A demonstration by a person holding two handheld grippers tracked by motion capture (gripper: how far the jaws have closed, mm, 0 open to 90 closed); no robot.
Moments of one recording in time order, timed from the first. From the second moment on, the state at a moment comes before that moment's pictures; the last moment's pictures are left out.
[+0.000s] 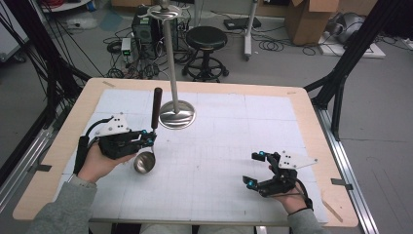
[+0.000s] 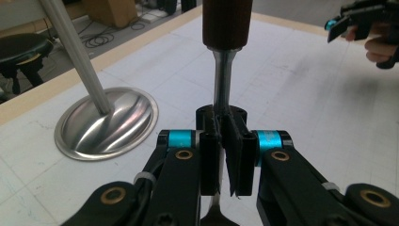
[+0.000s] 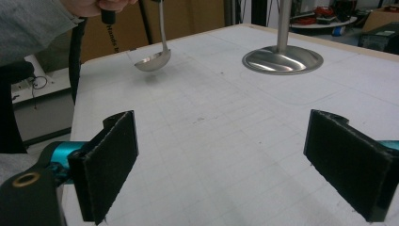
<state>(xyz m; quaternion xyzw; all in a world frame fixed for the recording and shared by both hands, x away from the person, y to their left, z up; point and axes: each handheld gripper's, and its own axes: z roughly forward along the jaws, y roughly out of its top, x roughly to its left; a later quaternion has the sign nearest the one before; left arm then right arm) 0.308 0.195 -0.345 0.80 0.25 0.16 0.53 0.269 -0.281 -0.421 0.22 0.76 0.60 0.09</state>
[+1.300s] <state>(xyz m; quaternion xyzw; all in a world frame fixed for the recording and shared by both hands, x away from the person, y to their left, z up) 0.346 0.220 -0.303 0.75 0.33 0.23 0.53 0.269 -0.282 -0.421 0.22 0.76 0.60 0.09</state>
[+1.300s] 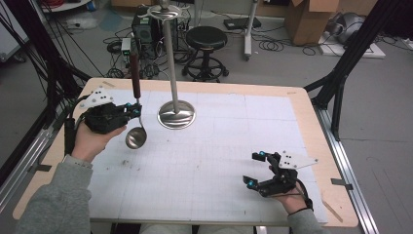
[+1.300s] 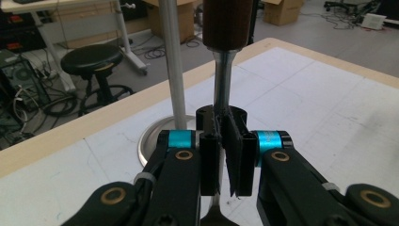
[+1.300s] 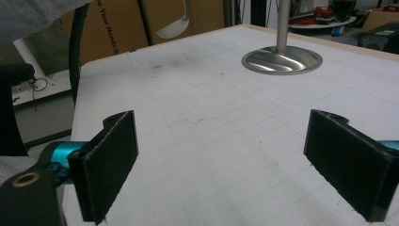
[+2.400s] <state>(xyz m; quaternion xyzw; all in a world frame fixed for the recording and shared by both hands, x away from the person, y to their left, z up) 0.398 0.227 -0.274 0.75 0.31 0.23 0.54 0.271 -0.281 -0.424 0.22 0.77 0.60 0.09</state>
